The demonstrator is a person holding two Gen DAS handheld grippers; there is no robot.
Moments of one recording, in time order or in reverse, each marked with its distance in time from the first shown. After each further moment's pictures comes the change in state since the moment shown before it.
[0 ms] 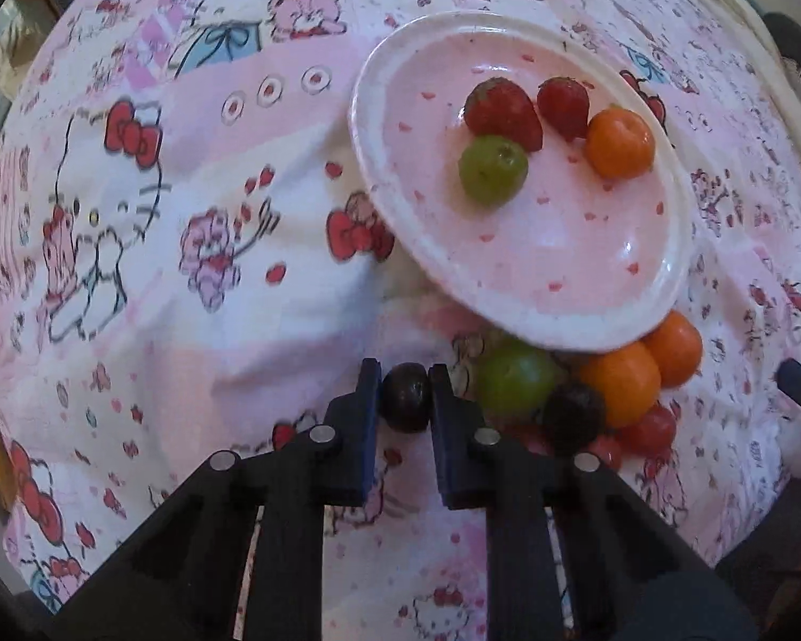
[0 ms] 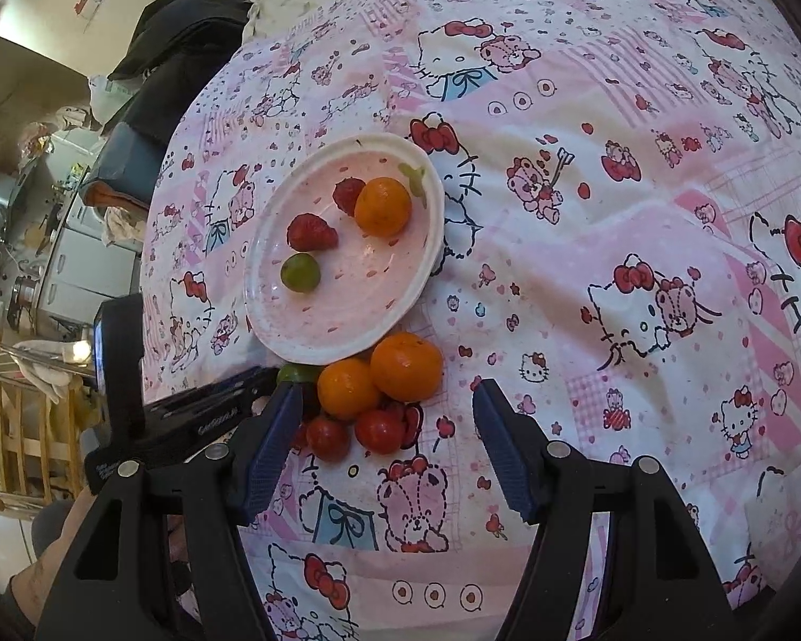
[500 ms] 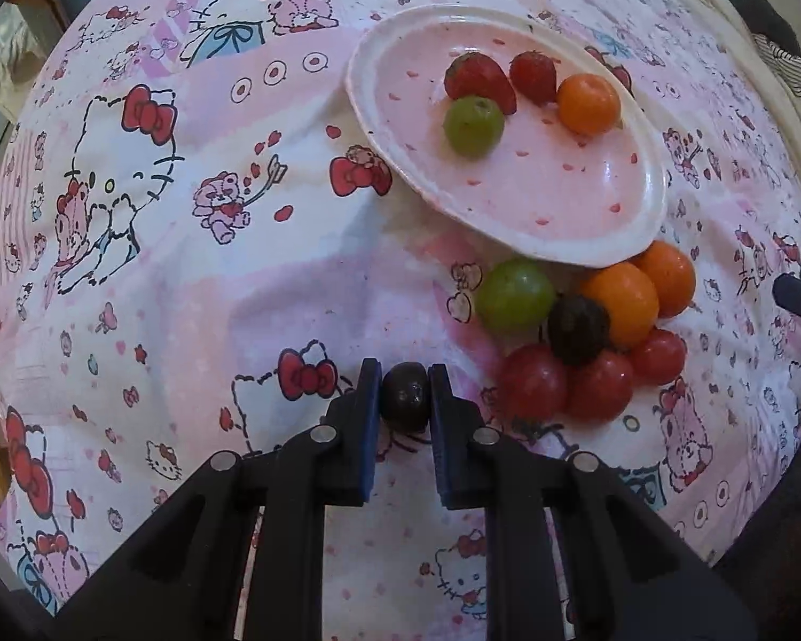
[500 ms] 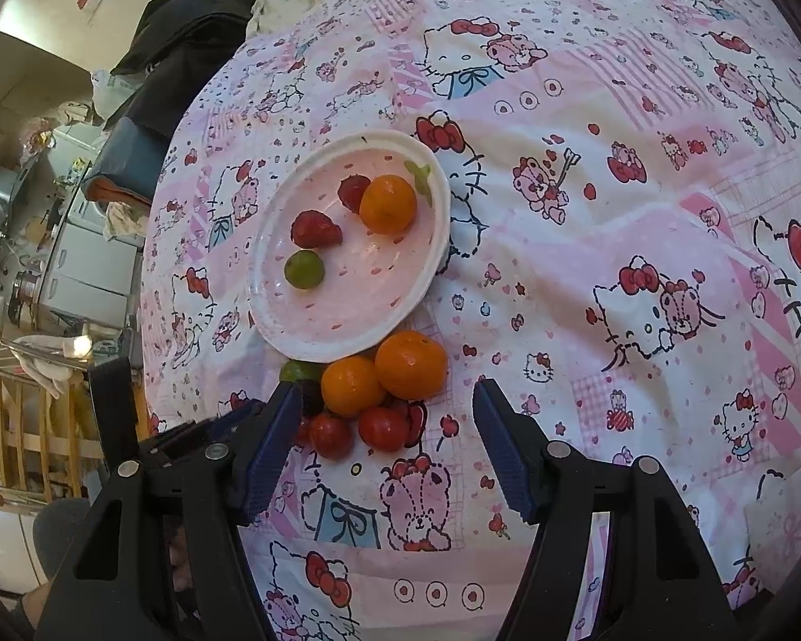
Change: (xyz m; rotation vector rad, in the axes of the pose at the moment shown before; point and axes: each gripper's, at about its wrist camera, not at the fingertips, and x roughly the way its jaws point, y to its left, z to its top) left arm -0.006 -0.002 -0.033 0.080 -0.061 0.006; right arm 0.002 0.002 0.001 -0.007 0.011 0.004
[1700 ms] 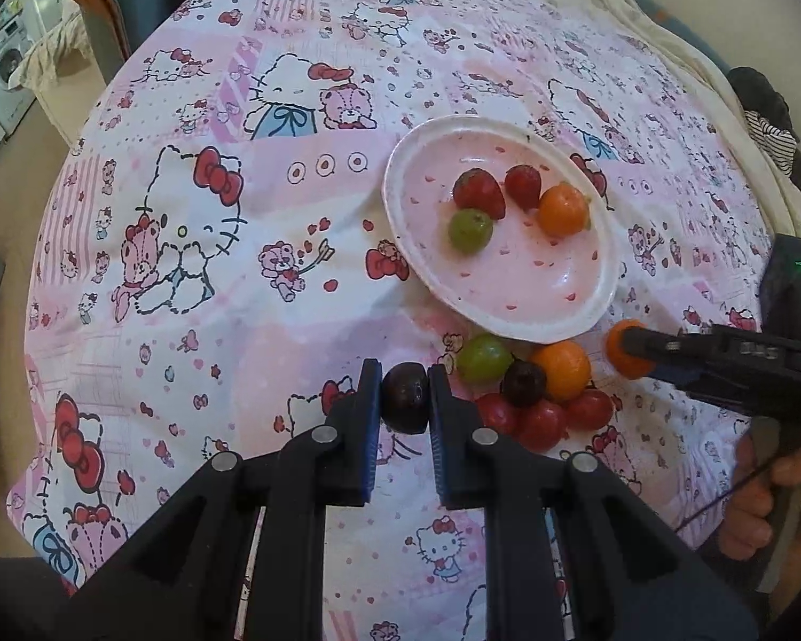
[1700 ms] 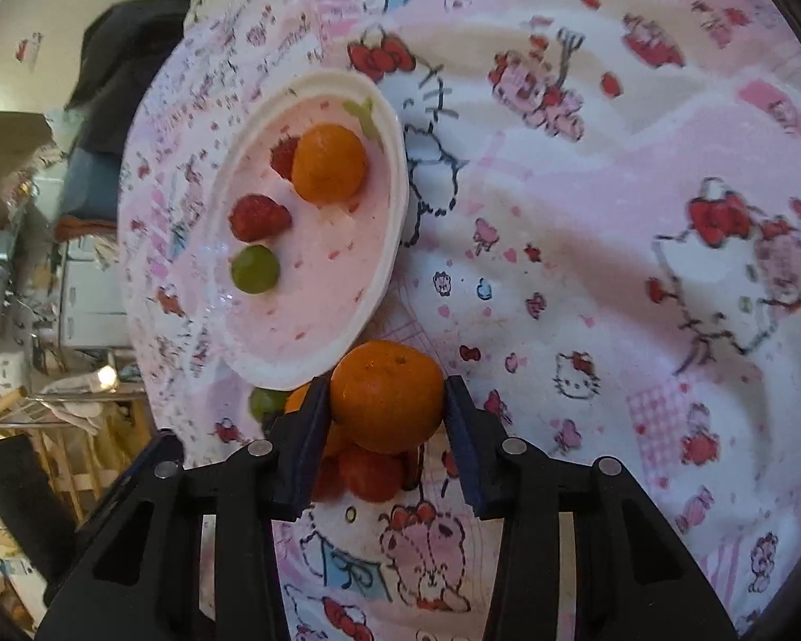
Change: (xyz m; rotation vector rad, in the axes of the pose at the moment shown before) left arm -0.066 0.024 0.006 -0.099 -0.150 -0.027; right arm 0.060 -0.036 0.013 0.192 0.117 0.085
